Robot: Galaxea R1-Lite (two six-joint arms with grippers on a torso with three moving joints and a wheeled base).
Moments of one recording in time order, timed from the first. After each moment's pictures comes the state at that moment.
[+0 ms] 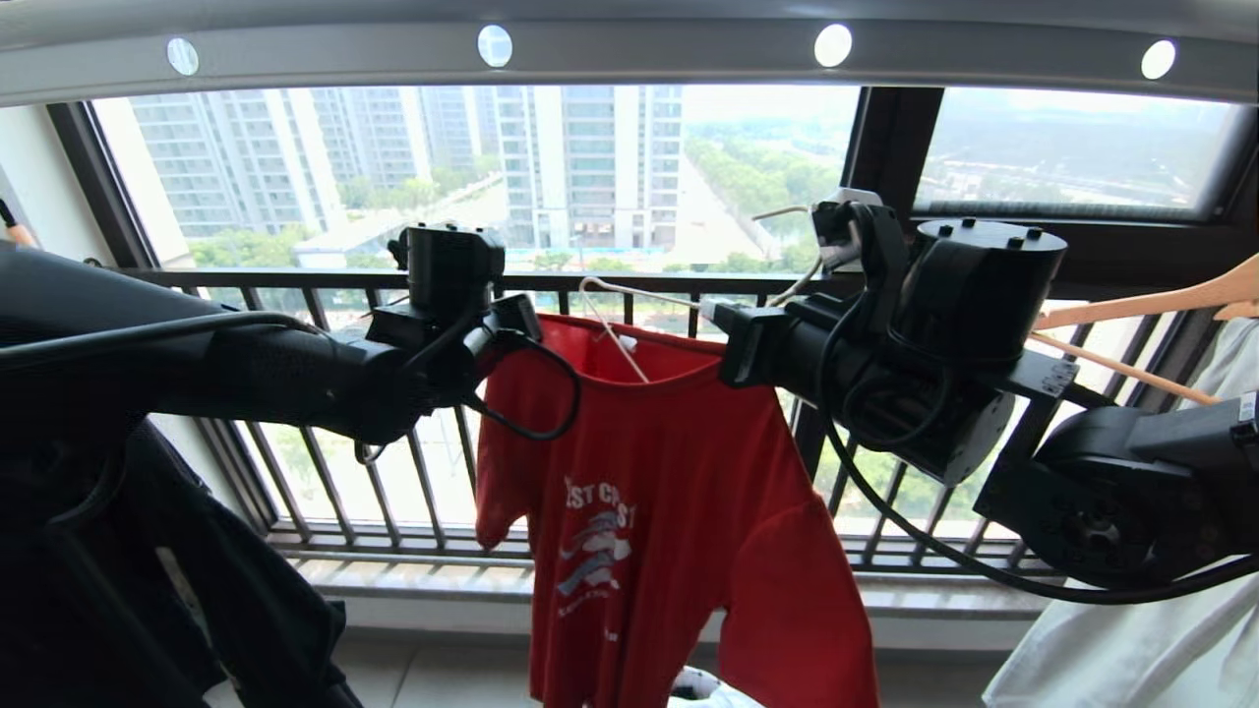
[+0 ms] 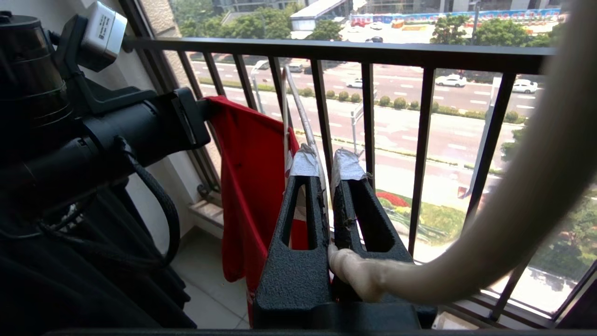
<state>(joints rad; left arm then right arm) -0.42 2.02 -1.40 -0.45 0.43 -0.39 0.61 1.79 -1.05 -0.79 -0.12 0.17</state>
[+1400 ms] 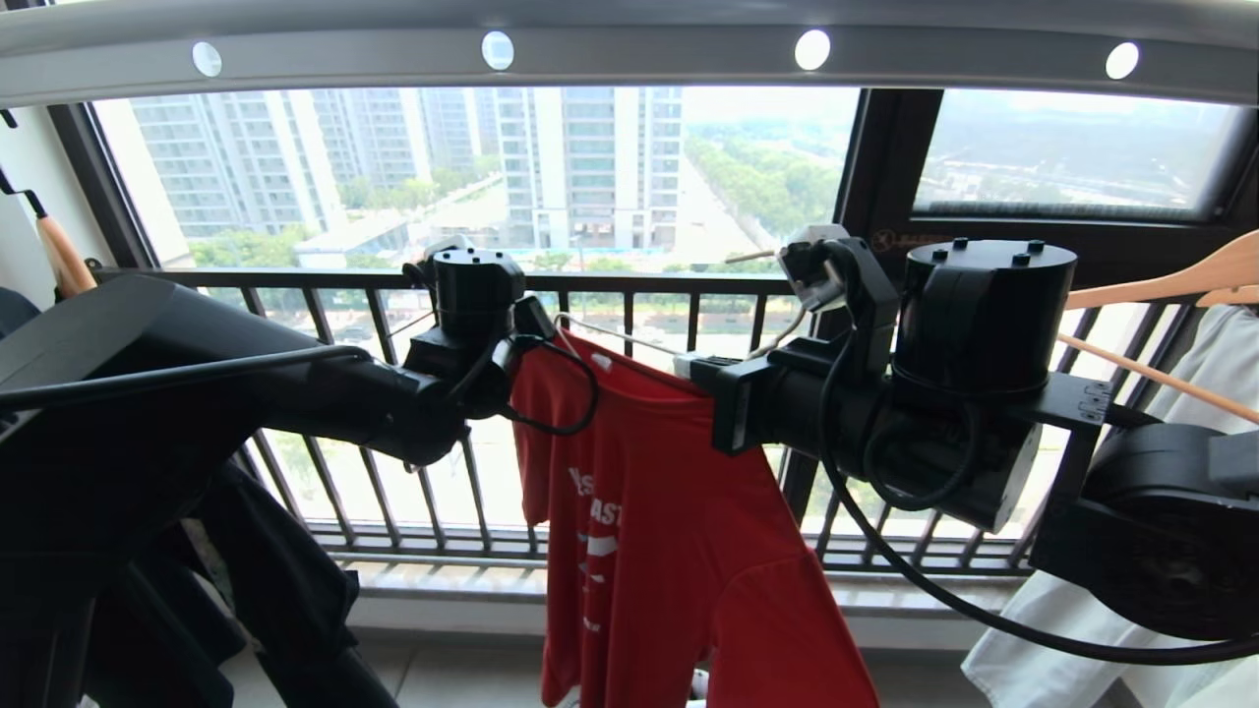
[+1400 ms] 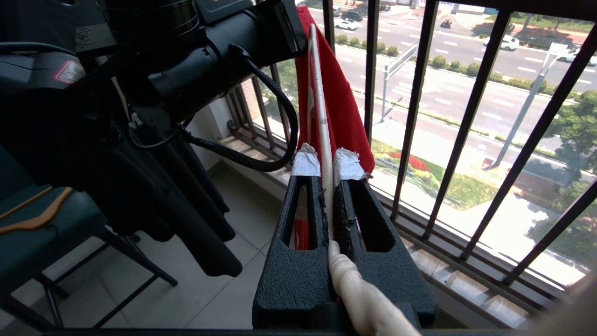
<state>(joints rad) -0.43 2.13 -1.42 -0.66 0.50 -0.44 0.70 1.72 -1.01 -0.61 -0.03 0.14</state>
